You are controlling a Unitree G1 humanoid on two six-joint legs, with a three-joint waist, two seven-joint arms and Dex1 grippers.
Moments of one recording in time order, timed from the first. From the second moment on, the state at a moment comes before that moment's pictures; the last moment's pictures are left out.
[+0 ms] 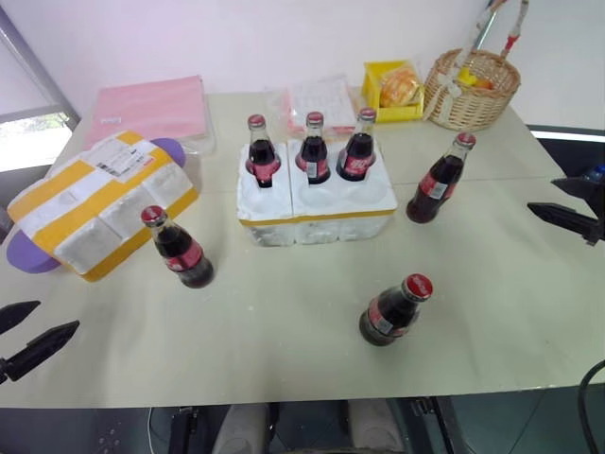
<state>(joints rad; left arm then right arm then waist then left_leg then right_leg) 0.61 0.79 1.01 -0.29 -0.74 0.58 -1.04 -0.76 -1.10 -0.31 1.10 0.30 0.01 1.46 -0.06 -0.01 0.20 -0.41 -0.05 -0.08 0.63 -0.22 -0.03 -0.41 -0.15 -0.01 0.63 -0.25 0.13</state>
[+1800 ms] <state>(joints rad) 0.03 0.91 0.44 -0.22 -0.65 0.58 -1.02 -1.08 -1.16 0.12 0.34 0.79 0.65 1.61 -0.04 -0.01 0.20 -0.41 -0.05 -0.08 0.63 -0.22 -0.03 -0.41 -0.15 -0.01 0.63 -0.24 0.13</state>
